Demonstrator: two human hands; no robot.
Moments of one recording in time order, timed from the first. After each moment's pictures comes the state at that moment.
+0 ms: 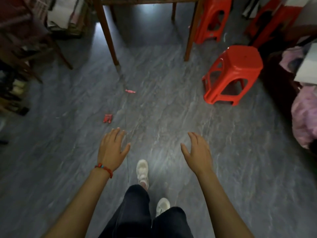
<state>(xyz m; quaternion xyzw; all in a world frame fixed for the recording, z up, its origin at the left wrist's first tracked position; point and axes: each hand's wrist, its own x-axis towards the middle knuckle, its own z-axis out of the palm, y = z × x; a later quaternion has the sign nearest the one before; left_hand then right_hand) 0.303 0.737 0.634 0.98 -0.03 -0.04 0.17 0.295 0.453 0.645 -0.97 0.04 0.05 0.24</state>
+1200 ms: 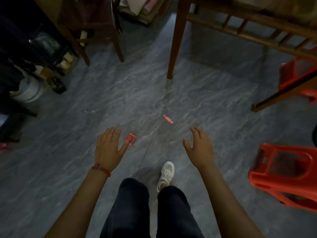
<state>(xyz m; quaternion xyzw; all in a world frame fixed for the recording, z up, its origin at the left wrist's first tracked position) 0.700 0.929 0.579 0.95 0.26 -0.05 0.19 0.858 0.673 0.584 -0.94 -0.22 0.12 0.23</state>
